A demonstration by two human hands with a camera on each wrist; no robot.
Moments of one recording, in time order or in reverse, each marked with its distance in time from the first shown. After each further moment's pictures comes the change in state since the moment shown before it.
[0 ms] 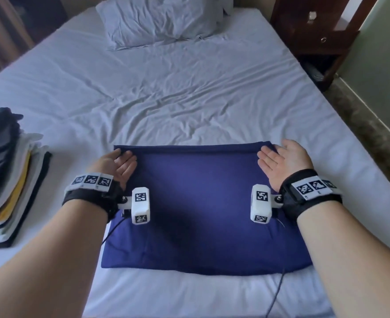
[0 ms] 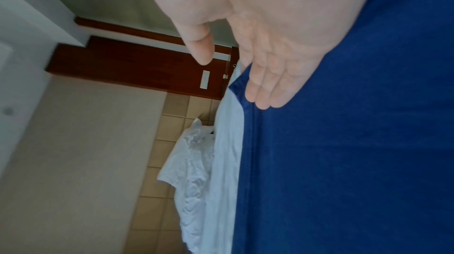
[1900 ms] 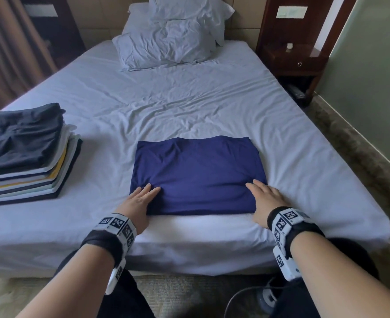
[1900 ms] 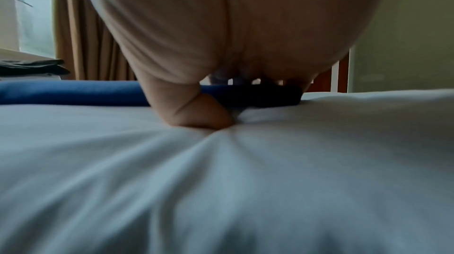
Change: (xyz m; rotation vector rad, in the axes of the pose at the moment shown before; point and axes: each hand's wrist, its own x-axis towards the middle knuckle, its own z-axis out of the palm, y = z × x) left_hand -0.145 -0.095 -0.127 2.051 -0.388 0.603; right_hand -0.136 0.096 -0.122 -1.991 -0.108 -0.400
